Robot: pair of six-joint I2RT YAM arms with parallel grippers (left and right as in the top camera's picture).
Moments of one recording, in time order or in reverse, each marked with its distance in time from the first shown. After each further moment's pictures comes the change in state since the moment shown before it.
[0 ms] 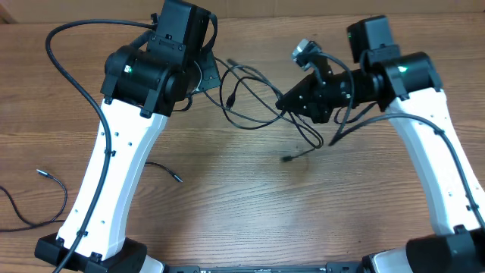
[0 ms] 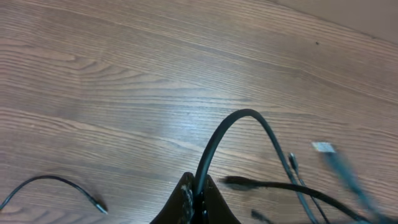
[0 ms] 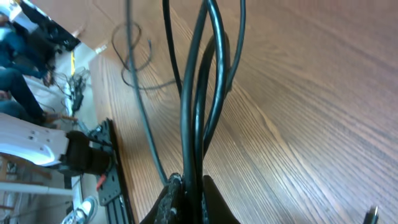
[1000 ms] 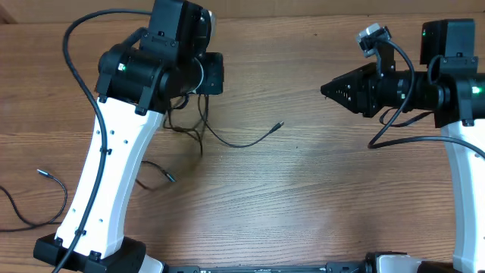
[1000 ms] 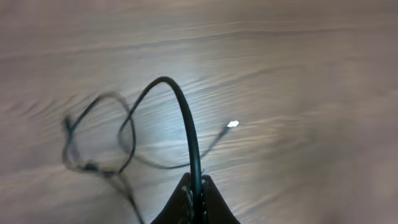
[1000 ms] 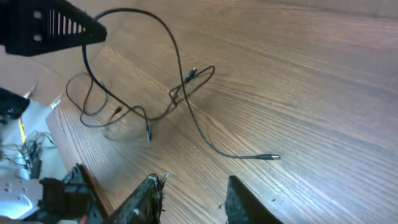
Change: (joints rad) left arm 0.026 0.000 0.000 0.037 0.235 0.332; right arm -0.214 -0.148 0.001 -0.021 0.089 0.161
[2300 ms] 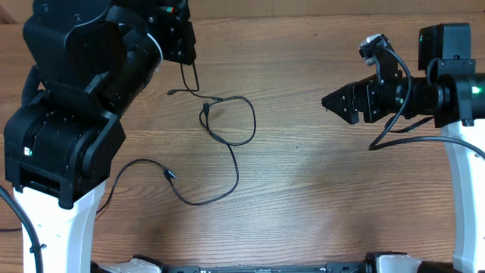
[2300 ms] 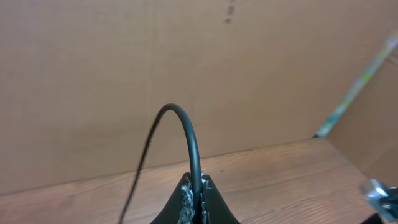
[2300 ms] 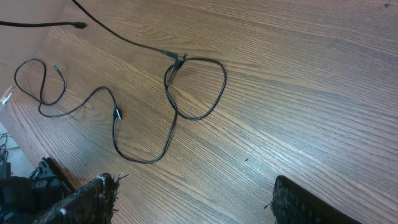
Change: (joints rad) left arm 0.000 -0.192 0.189 0.359 -0.076 0.110; right arm 0.000 0.000 0.000 -0.092 0.183 0.013
